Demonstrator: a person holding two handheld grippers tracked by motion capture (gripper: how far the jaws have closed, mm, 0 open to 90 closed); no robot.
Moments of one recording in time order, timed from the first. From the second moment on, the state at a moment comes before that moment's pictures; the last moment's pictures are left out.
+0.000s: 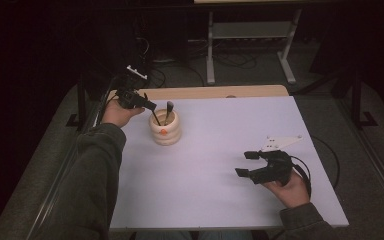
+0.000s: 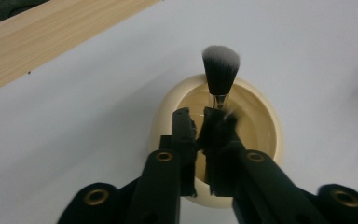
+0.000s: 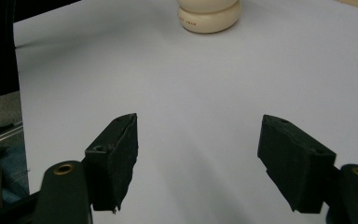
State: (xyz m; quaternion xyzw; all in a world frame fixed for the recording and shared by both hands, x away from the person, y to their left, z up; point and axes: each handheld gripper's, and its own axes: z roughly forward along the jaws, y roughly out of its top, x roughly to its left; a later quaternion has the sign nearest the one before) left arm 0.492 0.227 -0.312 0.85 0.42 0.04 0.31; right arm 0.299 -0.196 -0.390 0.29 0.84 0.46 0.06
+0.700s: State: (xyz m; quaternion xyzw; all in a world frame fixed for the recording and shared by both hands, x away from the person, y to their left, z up) left arm 0.475 0.244 -0.314 0.84 0.42 0.05 0.33; right arm 0.297 -0.193 -0.390 0.29 0.84 0.46 0.06
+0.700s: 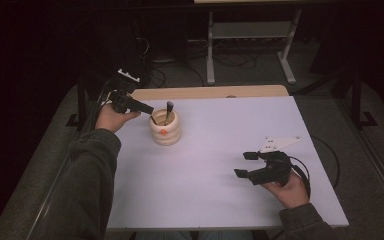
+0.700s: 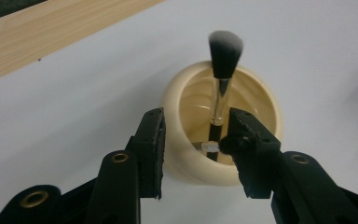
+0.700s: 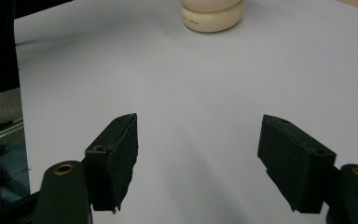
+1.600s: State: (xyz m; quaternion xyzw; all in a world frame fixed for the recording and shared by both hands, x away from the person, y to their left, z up) left arm 0.435 0.239 -0.319 0.85 0.38 0.04 0.36; right arm 0.298 -0.193 -0.391 0.29 0.84 0.45 0.07
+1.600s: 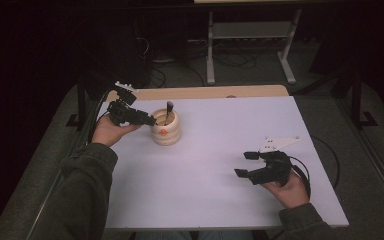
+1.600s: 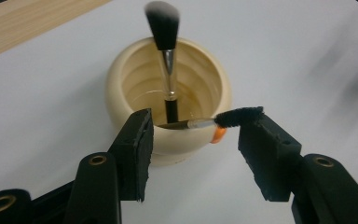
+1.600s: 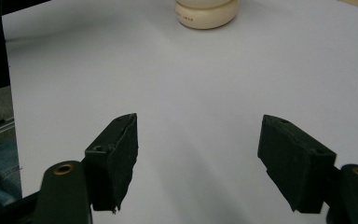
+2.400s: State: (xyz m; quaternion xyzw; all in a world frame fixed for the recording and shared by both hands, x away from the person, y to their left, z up) left arm 0.408 0.235 -0.329 0.86 0.36 0.04 0.36; right arm 0.299 -0.198 -0.390 0.30 0.84 0.45 0.08
